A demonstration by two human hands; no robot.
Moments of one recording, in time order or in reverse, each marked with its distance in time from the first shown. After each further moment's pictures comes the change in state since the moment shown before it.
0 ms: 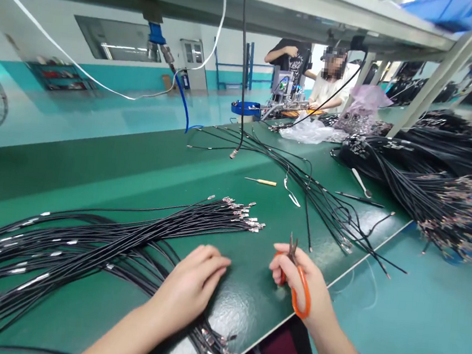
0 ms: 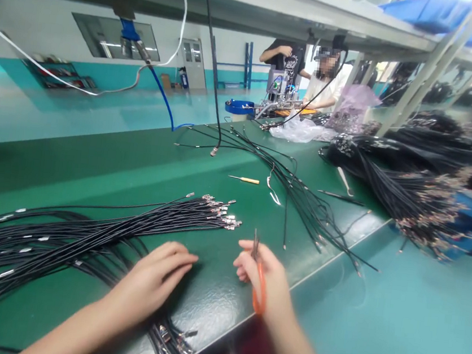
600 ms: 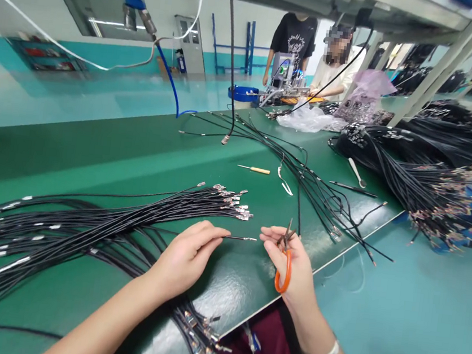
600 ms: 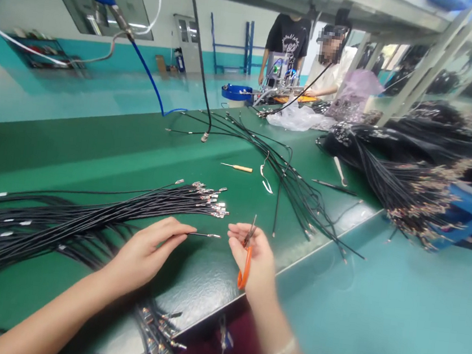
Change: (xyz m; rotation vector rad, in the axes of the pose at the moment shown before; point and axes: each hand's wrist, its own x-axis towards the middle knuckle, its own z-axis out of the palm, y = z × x) left_hand 0.030 0.005 0.004 -0.200 0.068 -0.068; right_hand 0.015 0.018 -0.004 0.220 0.088 -0.141
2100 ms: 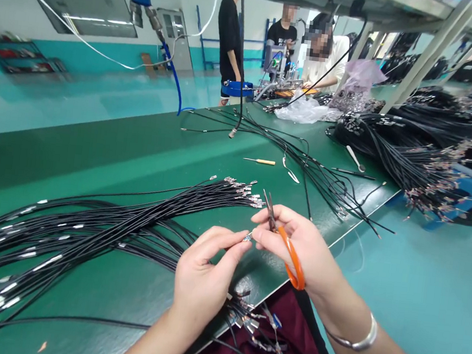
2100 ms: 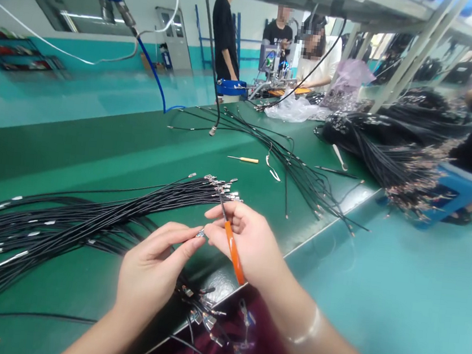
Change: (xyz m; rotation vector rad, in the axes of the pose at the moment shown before) left_hand -0.037 0.052 -0.002 -0.441 0.468 -0.159; right_hand -0.026 -0.079 0.071 -0.226 -0.263 0.120
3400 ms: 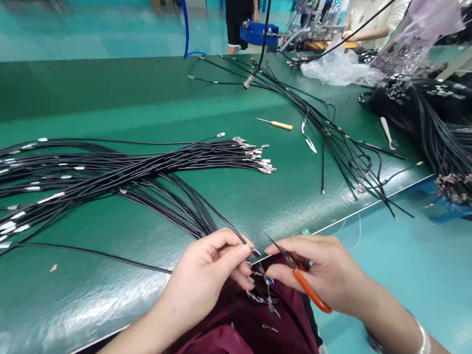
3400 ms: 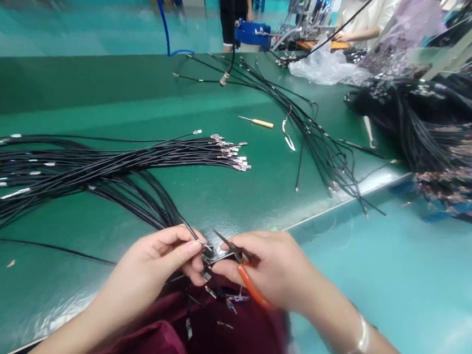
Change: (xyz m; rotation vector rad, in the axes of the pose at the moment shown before) left_hand -0.042 0.017 0.000 -0.453 -0.293 -0.888; right_hand -0.049 0.031 -0.054 -0.811 -0.388 -0.228
